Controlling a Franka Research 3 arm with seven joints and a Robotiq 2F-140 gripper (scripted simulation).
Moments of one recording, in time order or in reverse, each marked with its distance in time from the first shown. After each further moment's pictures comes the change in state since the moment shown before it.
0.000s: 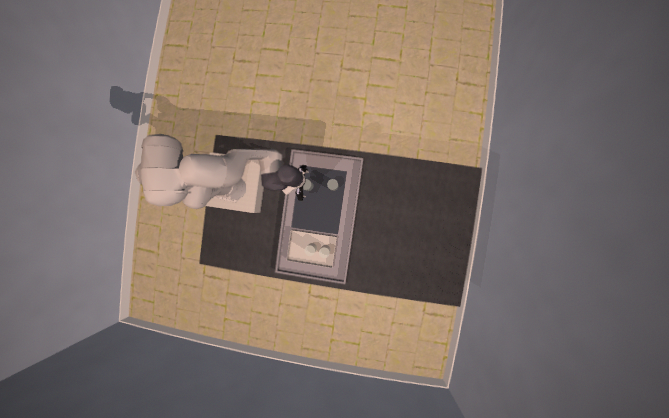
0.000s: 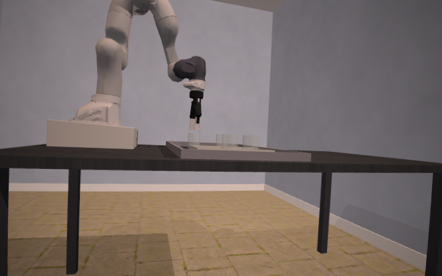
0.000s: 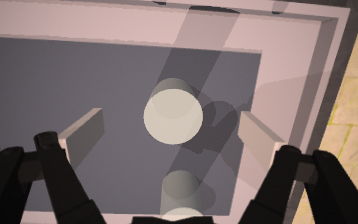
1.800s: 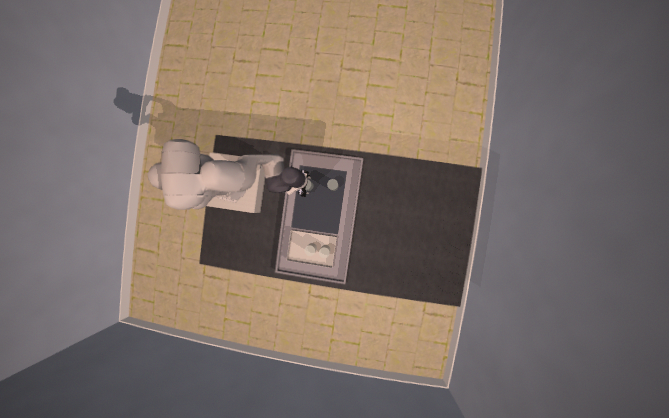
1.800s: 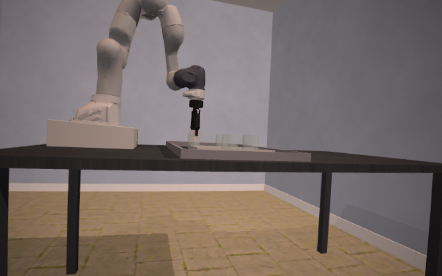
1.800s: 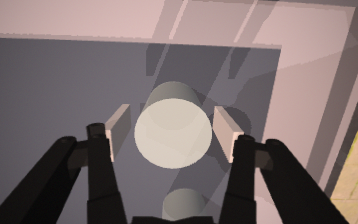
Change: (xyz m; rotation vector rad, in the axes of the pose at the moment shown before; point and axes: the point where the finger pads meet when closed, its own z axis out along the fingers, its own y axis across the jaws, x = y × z) arm -0.003 0.000 0.049 0.003 -0.008 0.022
